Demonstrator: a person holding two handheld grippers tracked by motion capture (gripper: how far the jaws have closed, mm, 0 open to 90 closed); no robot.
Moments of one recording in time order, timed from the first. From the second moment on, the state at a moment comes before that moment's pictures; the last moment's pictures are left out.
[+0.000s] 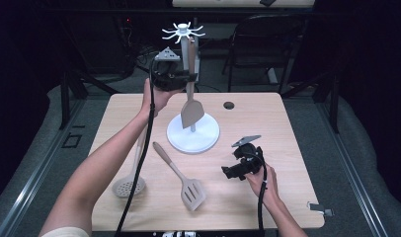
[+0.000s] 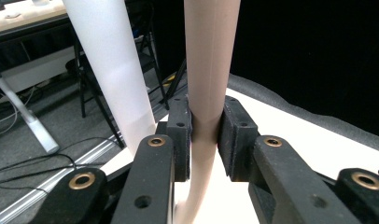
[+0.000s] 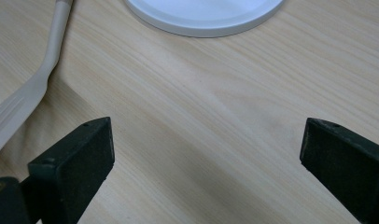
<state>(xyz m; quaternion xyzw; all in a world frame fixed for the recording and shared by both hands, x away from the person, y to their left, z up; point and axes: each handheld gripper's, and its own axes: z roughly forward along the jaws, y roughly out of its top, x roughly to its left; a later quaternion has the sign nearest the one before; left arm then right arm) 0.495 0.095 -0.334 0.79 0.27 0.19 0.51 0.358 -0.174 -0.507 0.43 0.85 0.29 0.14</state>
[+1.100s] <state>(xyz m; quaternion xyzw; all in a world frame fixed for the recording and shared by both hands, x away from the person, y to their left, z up) 0.464 0.129 -0.292 0.77 0.25 0.23 0.53 0.360 -0.173 -0.509 0.43 0.85 0.28 0.14</state>
